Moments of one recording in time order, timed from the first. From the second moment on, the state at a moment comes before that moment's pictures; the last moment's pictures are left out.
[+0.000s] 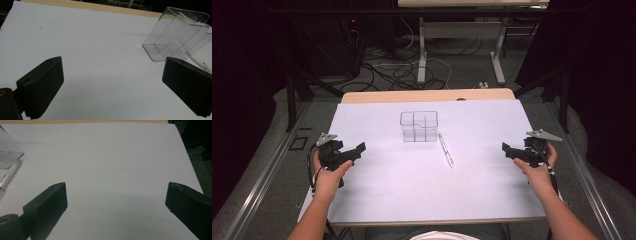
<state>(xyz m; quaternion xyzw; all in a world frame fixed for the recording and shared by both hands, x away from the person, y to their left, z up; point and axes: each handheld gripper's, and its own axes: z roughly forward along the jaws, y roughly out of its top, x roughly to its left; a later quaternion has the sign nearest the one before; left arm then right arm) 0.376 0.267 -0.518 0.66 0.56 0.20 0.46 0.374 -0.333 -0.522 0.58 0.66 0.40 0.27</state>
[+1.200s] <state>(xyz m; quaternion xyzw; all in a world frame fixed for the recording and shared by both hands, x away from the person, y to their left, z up) 0.439 0.190 -0.437 0.69 0.55 0.14 0.45 0.374 -0.319 -0.524 0.59 0.66 0.39 0.27</state>
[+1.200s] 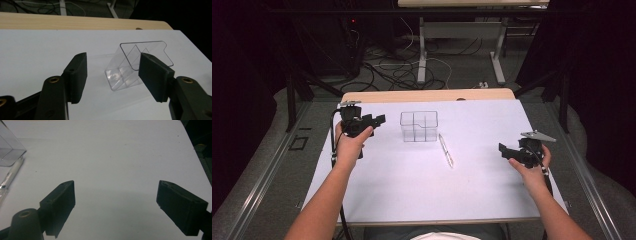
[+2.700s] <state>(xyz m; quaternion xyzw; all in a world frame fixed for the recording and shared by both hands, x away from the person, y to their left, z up) 0.520 0.134 -0.484 0.77 0.50 0.09 0.39 0.376 -0.320 -0.534 0.60 0.66 0.38 0.24</state>
